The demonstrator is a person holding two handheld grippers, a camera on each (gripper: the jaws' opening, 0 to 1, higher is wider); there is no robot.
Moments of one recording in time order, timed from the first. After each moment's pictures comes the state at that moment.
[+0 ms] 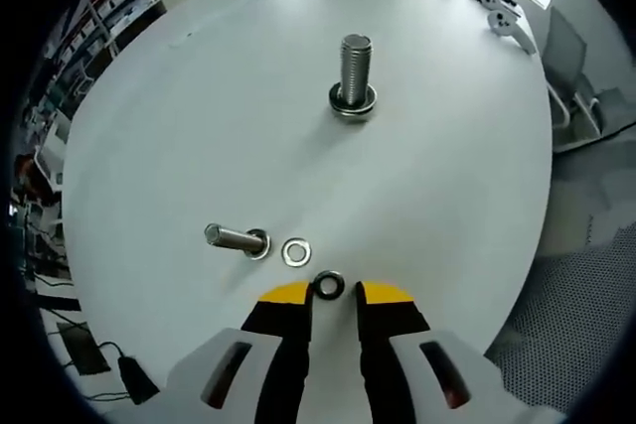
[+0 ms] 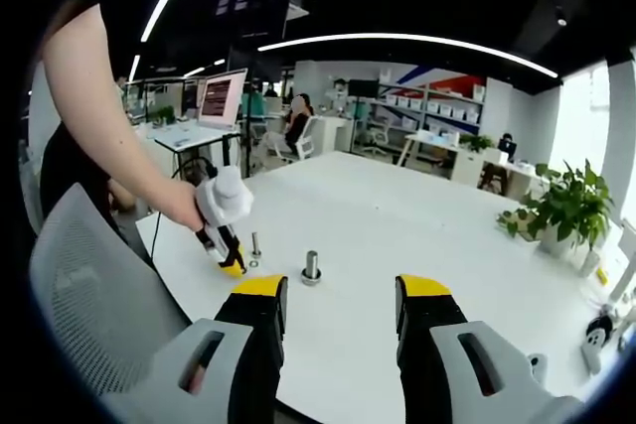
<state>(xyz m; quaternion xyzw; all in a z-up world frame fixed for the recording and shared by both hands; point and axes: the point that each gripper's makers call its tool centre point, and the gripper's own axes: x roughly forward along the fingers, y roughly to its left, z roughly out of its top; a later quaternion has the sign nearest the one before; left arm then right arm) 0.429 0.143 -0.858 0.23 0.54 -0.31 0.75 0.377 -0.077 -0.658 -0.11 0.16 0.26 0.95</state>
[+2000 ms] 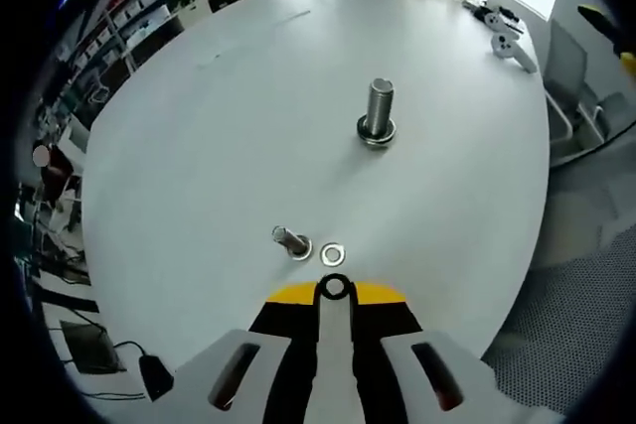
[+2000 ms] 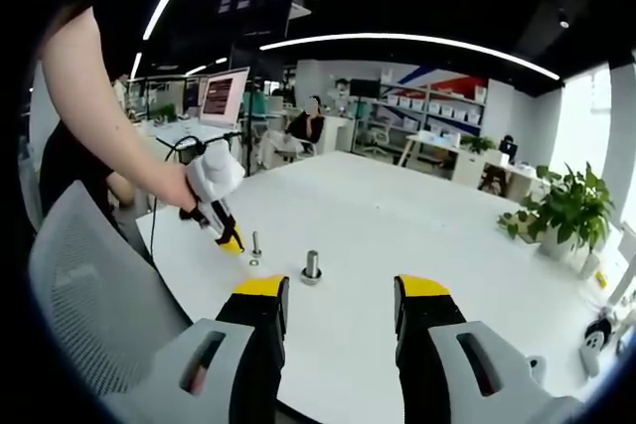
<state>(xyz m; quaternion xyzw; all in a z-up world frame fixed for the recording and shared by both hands) 0.450 0.164 -0.820 0.23 0.49 -0.30 0.79 0.377 -0.076 -0.658 -0.11 0.16 0.26 0.95</state>
